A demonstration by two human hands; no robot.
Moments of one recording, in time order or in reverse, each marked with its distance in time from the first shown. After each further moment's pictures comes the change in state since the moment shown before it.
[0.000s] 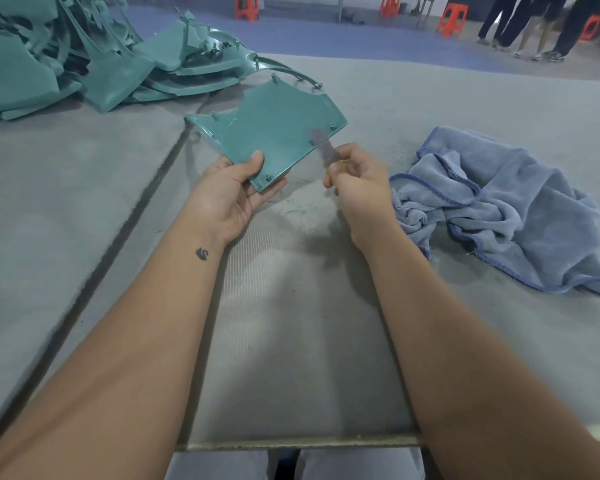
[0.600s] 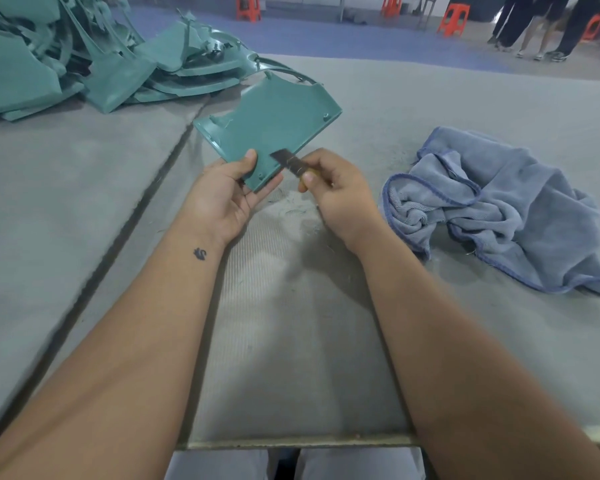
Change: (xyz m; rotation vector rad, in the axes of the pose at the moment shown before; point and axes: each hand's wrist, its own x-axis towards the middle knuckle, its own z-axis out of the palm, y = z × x) left_hand -0.002 0.003 -0.002 -0.066 0.009 -0.012; right_hand -0.007 -0.002 0.007 -0.273 -0.192 -0.152
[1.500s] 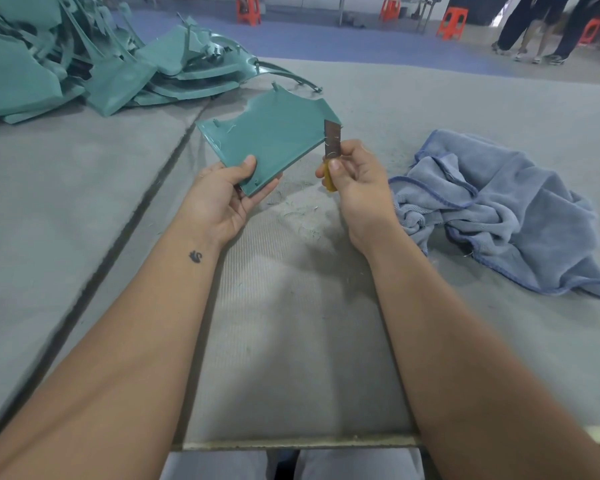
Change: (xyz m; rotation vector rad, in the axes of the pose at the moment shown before) left_hand -0.005 0.004 0.002 0.027 0.019 -0.007; right_hand 0.004 0.008 -0.008 0.447 0.137 0.034
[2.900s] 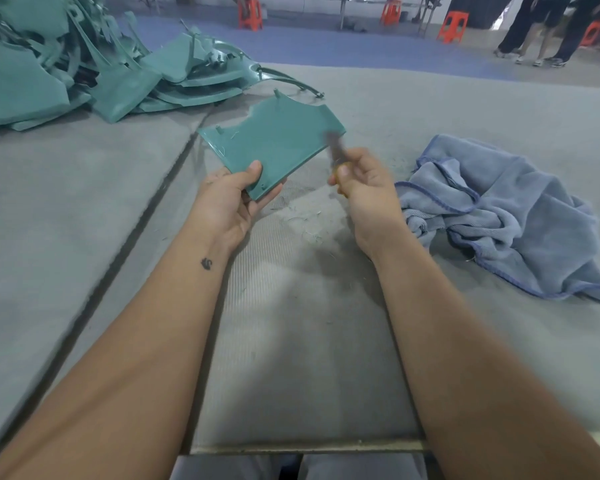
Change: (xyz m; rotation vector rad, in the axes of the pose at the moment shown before) left_hand 0.001 -0.005 0.003 0.011 0.041 0.049; right_hand 0.001 -0.001 -0.001 -0.033 0.022 0.061
